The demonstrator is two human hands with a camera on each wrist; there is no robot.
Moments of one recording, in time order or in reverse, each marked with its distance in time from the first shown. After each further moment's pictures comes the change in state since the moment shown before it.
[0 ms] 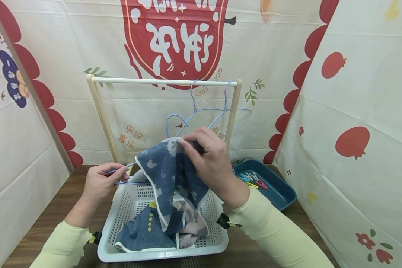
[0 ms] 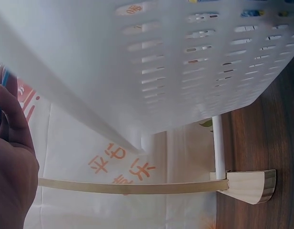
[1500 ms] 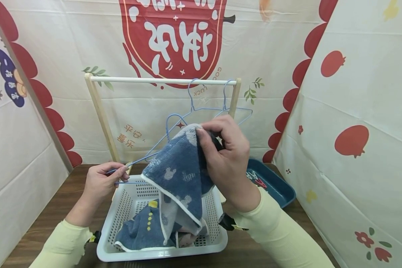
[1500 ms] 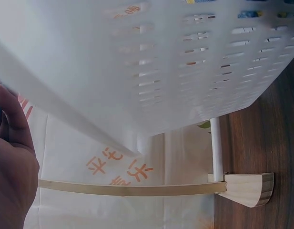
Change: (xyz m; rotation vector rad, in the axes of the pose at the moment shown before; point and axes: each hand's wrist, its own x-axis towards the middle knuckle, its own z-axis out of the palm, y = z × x) left_hand 0.001 -0.002 0.002 0.001 -0.003 -0.027; right_hand 0.014 -0.033 -0.023 0.134 0.307 -0.069
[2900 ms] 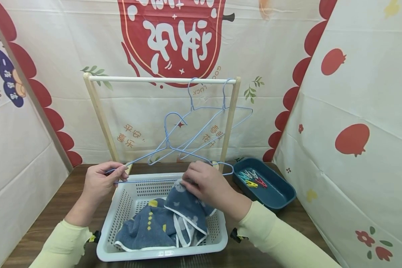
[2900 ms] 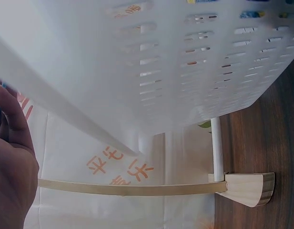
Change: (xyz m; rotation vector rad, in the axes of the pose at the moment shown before) left_hand 0.001 0.001 0.003 -0.020 0.043 -0.001; right_hand -0.104 0.080 -0.012 -0.333 -0.847 -0.025
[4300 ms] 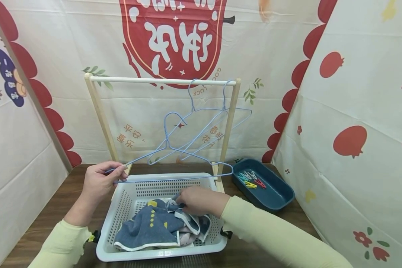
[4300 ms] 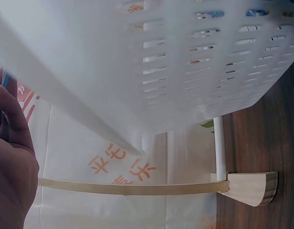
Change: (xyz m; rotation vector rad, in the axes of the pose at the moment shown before) left_hand 0.000 0.002 -0.002 0.006 0.002 0.012; right_hand 0.008 0.000 0.057 -0.047 -0.882 0.216
